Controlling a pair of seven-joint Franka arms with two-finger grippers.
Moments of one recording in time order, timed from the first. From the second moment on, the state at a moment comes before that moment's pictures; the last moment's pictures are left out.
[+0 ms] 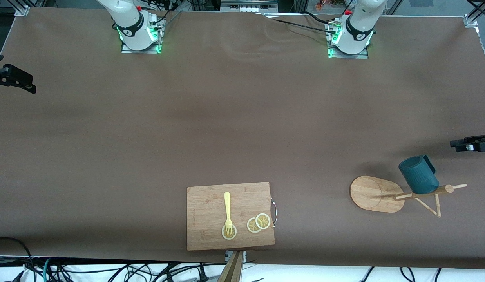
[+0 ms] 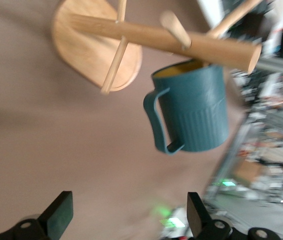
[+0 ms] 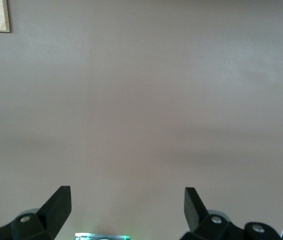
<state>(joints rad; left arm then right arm) 0.86 0.73 -0.49 -1.21 -0.40 1.41 0.10 -0.01 0.09 -0.05 -1.43 -0.07 1.44 -0.15</state>
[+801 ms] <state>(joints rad) 0.11 0.32 -0.51 -1.29 0.23 1.38 -0.17 -0.01 0.09 -0.05 -1.43 -0.07 1.45 -0.15</state>
